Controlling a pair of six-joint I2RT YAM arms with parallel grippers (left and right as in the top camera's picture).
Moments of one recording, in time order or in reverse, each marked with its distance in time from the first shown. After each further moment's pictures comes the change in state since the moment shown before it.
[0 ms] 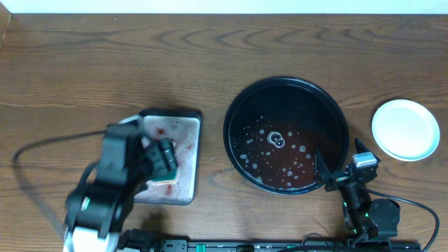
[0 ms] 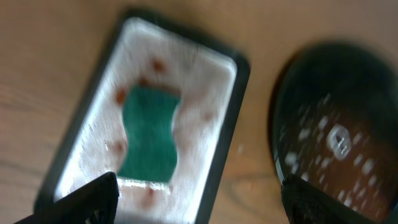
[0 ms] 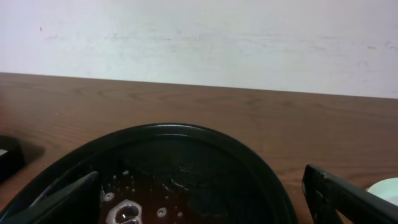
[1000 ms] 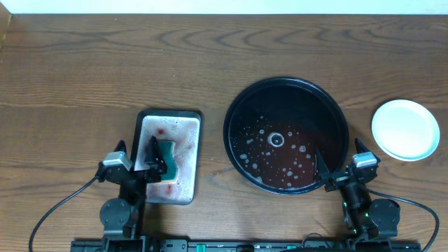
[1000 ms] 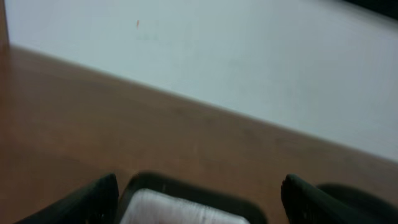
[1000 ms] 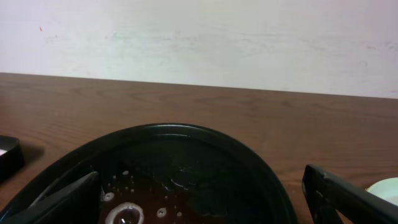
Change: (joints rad) left arm 0.192 -0.802 -0.879 0.988 -0.020 0.198; right arm 0.000 0.000 0.000 0.000 0.000 0.000
